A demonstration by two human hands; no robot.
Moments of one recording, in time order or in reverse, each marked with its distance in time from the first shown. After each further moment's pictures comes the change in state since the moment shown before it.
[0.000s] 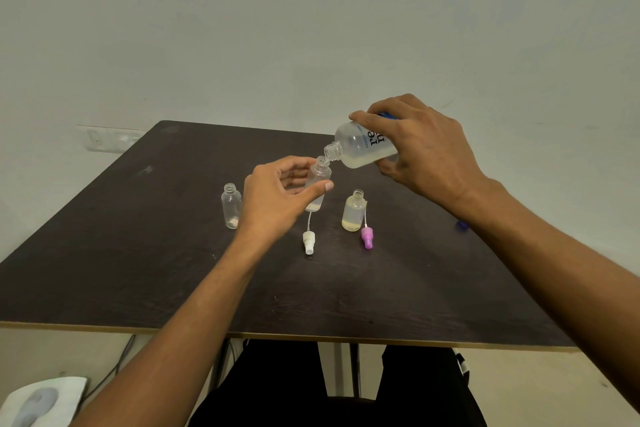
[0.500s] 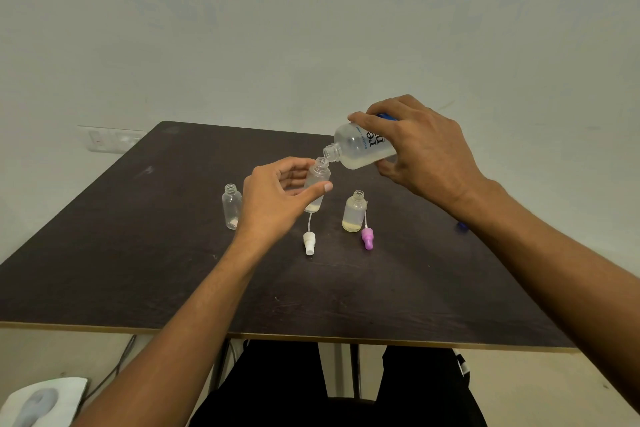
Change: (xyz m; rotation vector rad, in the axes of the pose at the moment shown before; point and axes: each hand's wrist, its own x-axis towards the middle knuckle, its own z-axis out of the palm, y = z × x) left_hand -0.001 -0.001 -0.001 -0.015 0.000 0.005; right_hand 0.000 -0.002 0.000 -0.003 -0.002 0.001
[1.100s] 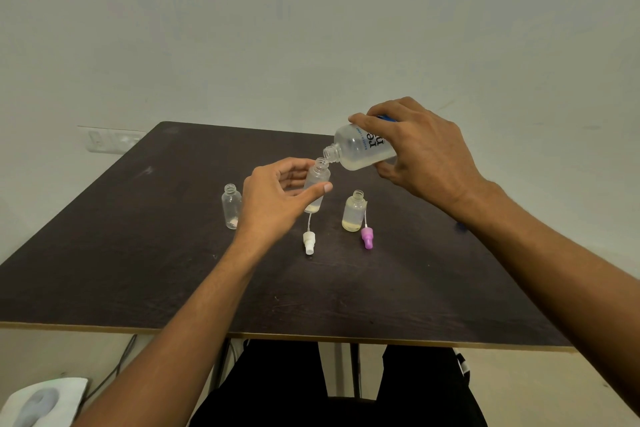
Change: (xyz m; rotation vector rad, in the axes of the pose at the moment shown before) left_hand -0.001 -0.001 0.000 0.008 -0.008 0.000; right_hand -0.002 -0.001 -0.002 0.019 -0.023 0.010
